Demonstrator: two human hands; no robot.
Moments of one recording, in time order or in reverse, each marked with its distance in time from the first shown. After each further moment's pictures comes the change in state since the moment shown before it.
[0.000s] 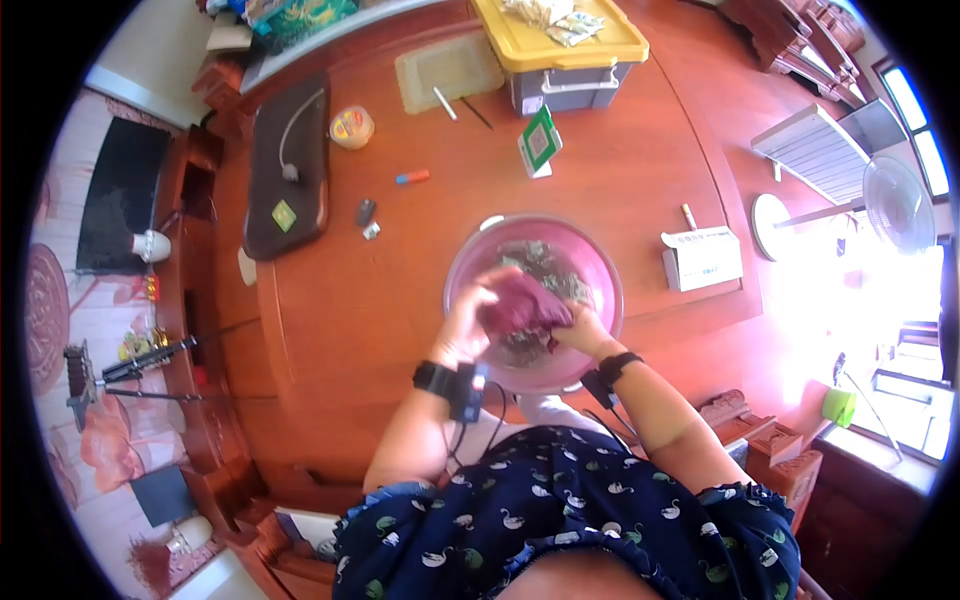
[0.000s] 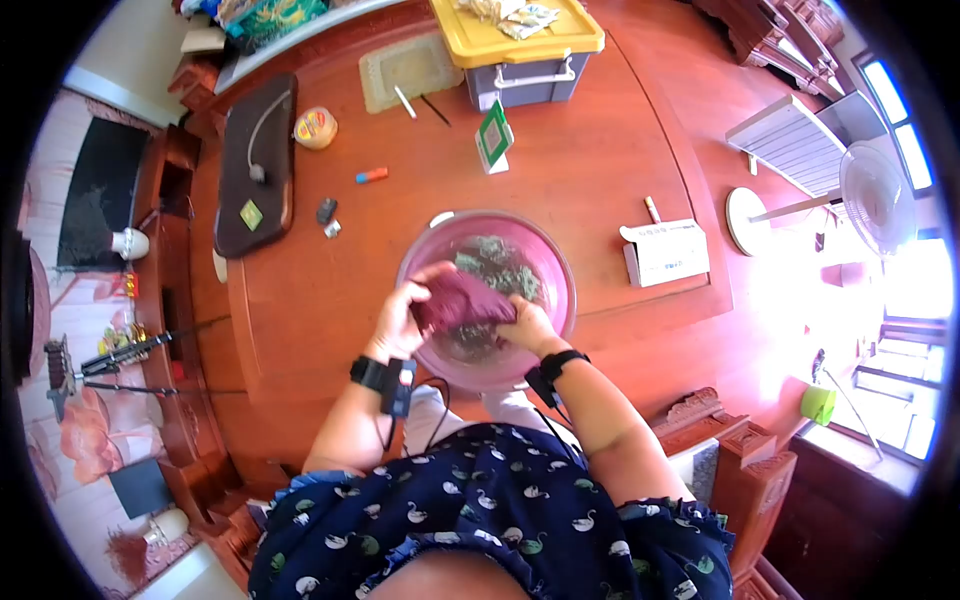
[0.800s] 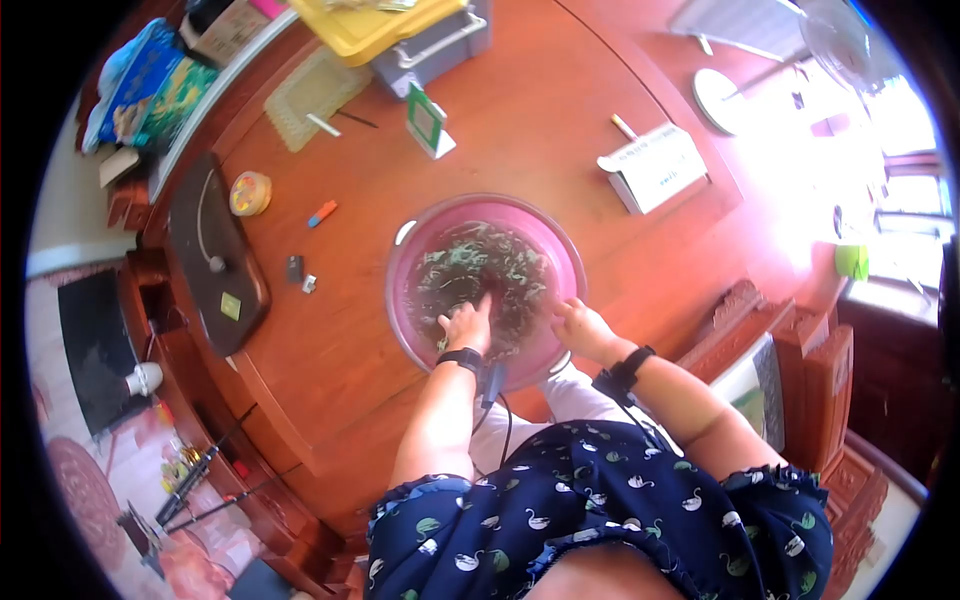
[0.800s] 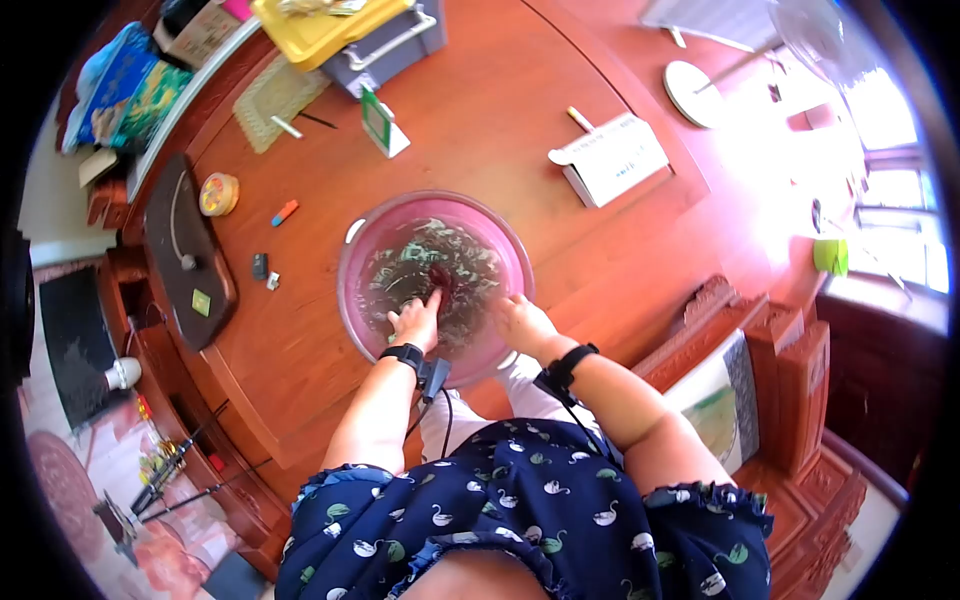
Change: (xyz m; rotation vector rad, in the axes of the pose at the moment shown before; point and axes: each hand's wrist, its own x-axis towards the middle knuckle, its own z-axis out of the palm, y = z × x) left_hand 0.087 -0.125 -0.078 2.314 -0.036 -0.347; right_hand -0.067 0.028 -0.003 -0.149 0.141 0.121
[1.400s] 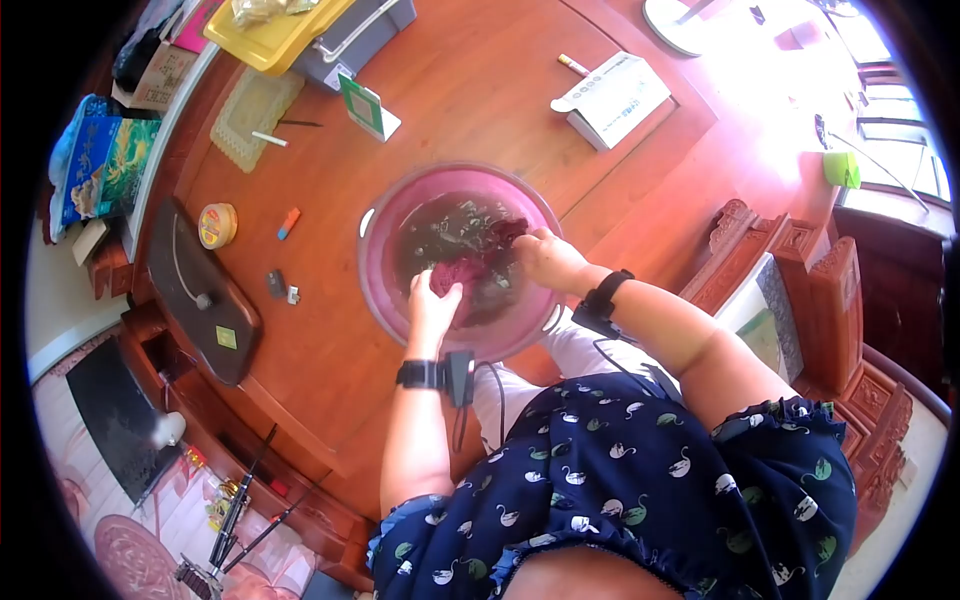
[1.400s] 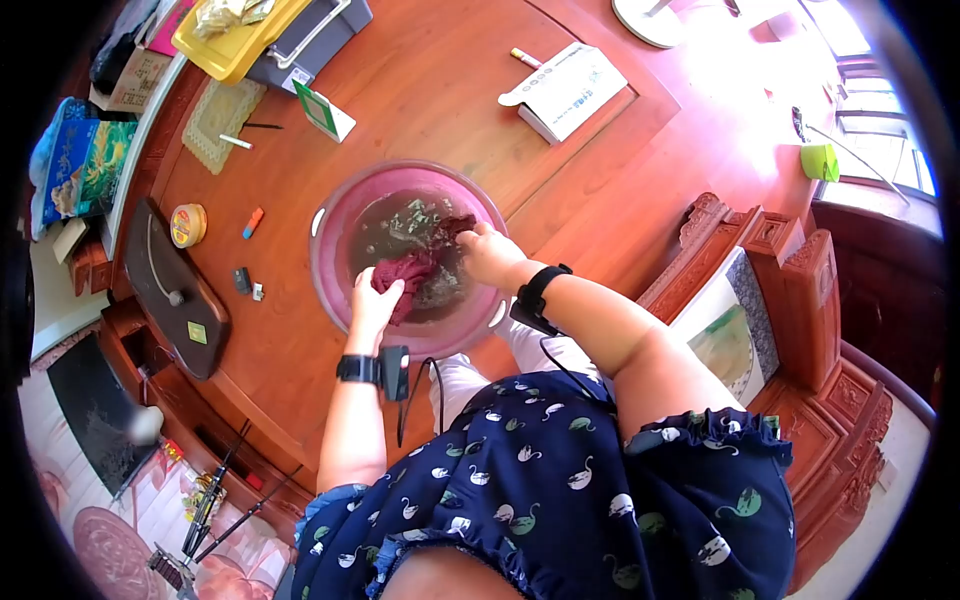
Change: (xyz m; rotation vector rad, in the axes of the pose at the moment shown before) left_hand -0.018 -0.032 -0.024 -0.851 0.366 0.155; right_hand 0.036 0.001 -0.001 -0.015 -0.023 0.110
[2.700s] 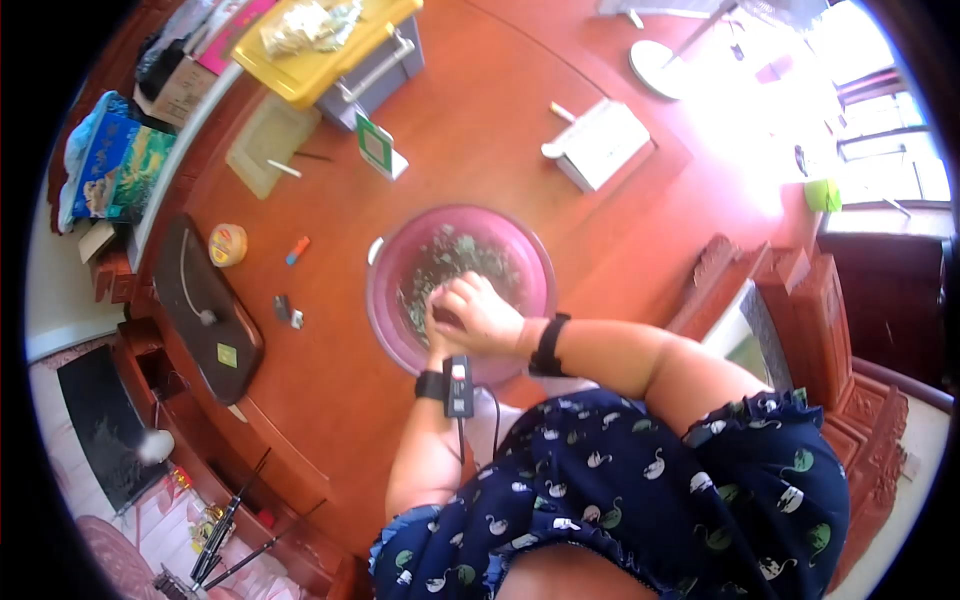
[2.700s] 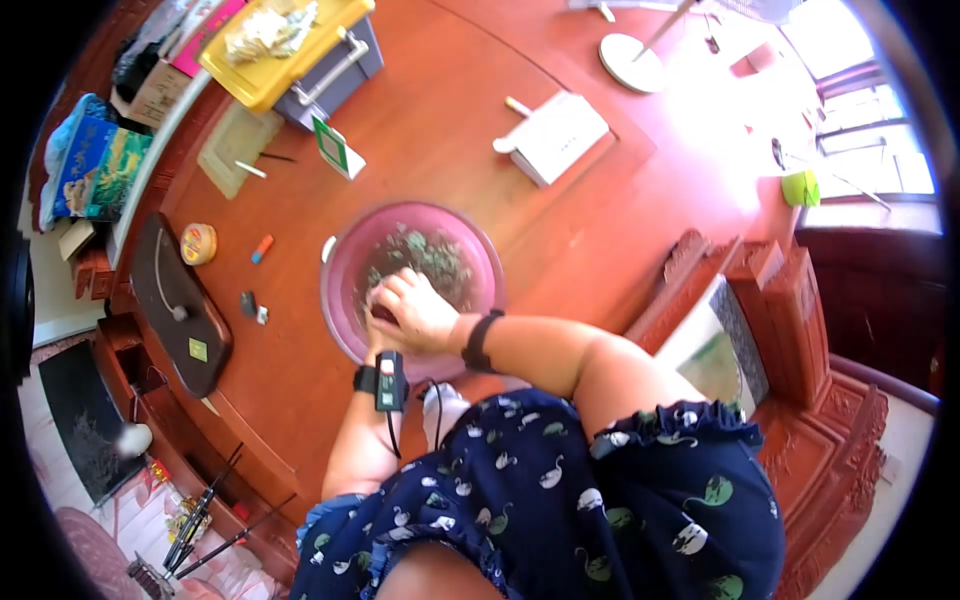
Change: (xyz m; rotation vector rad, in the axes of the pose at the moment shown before) left_hand -0.016 0.061 0.006 -1.521 -0.258 -0.441; right_hand -0.021 -0.124 -0.004 0.035 0.407 -0.632
